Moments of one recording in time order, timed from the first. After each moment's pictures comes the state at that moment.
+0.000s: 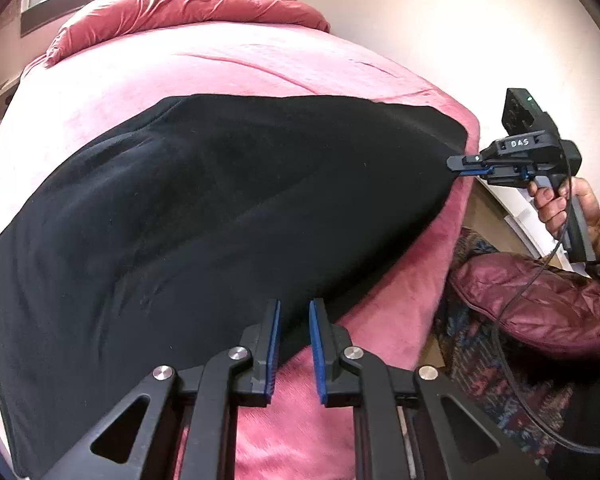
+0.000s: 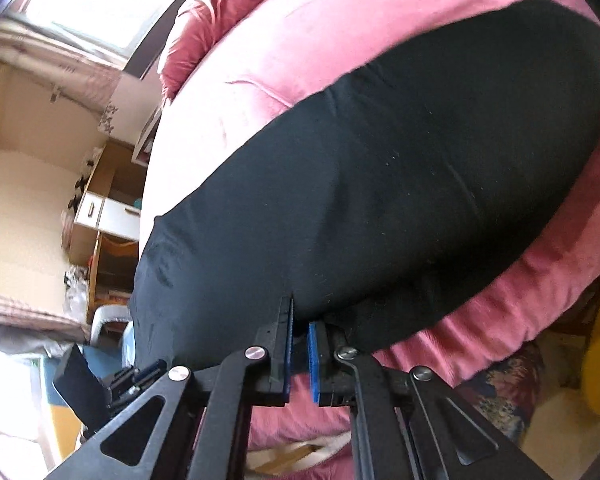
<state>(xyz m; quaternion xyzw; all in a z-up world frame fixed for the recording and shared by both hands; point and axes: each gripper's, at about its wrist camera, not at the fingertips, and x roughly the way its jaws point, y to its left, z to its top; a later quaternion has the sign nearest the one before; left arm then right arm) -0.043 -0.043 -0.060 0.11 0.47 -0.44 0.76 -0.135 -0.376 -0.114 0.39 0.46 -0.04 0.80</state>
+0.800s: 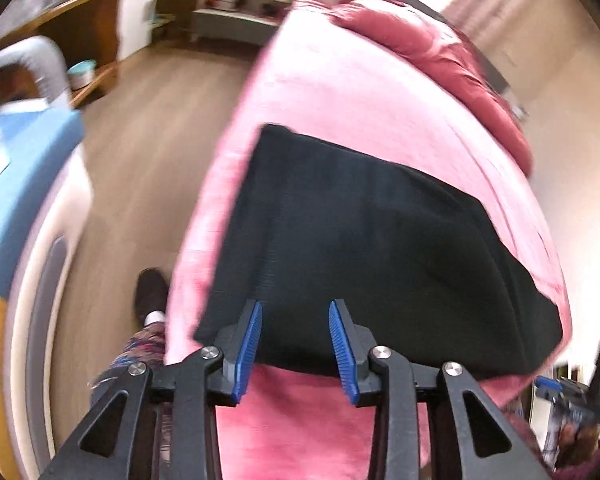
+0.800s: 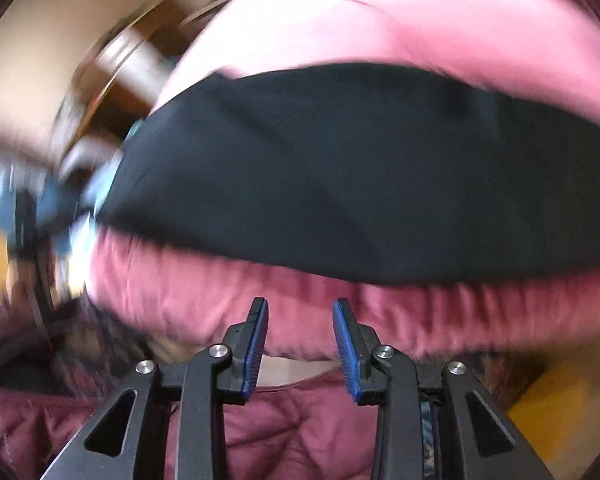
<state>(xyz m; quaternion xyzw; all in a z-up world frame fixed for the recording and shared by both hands) -0.009 0.163 -0.058 -0.16 0.52 -0.08 0.83 -0.113 -0.257 -0.087 0.08 0.57 0.12 0.81</state>
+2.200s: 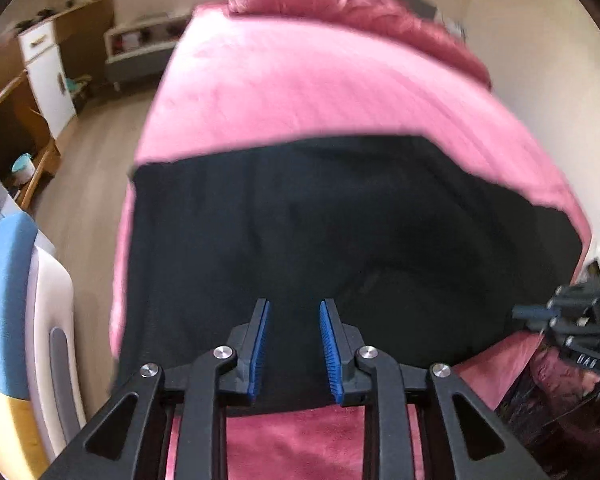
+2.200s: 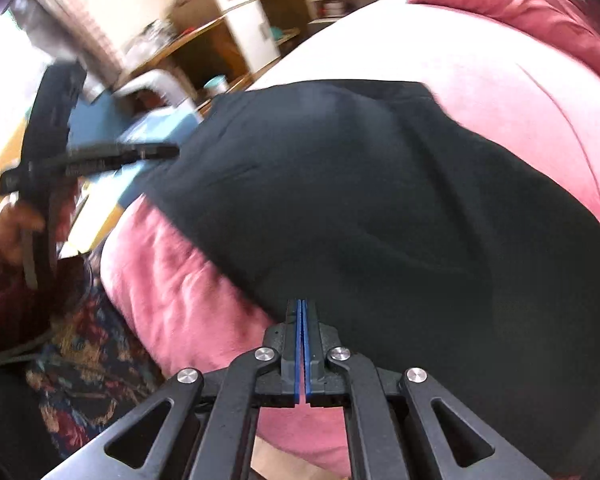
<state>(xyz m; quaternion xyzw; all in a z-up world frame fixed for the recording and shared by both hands) 0.005 0.054 -0.061 0.03 0.53 -0.17 0.83 -0.033 -0.155 -0.103 0.01 0.54 0.20 0.82</state>
